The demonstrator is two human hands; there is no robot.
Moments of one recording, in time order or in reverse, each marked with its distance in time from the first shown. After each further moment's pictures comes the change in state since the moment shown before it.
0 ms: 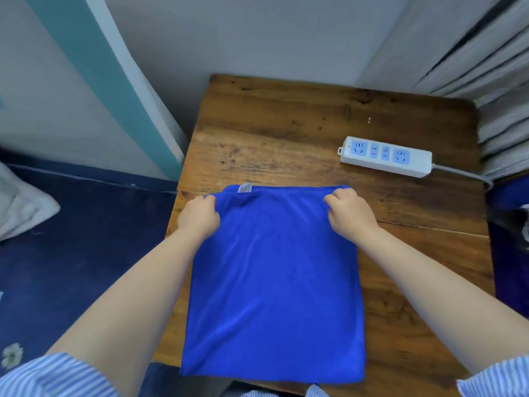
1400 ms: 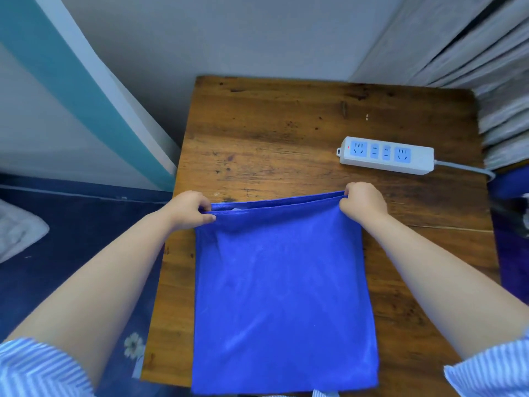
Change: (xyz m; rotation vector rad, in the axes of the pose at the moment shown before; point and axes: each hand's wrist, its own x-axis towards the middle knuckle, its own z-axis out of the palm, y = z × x) left_hand 0.047 -0.021 -0.043 0.041 -0.208 0.402; right_hand 0.037 0.015 -0.012 0.259 -0.090 0.501
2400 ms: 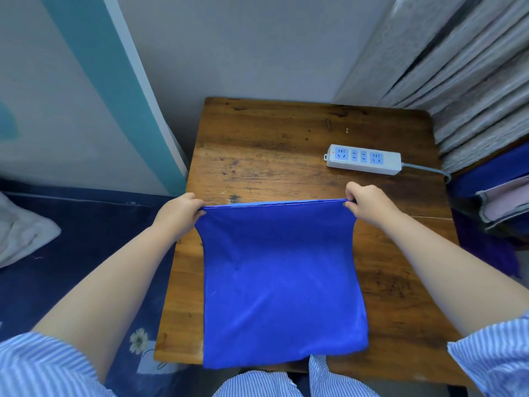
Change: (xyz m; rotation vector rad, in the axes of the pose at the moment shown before) left_hand -0.070 -0.013 0.011 0.112 0.357 0.040; right_hand -0.078 0.018 -0.042 -0.051 0.002 -0.265
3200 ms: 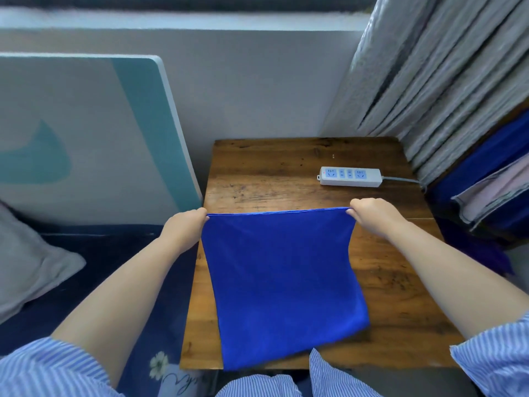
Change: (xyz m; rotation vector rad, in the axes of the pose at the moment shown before) left_hand -0.059 0.004 -0.047 0.217 0.085 -0.005; right_hand -0.082 -0.025 -0.016 -0.305 0.179 -0.006
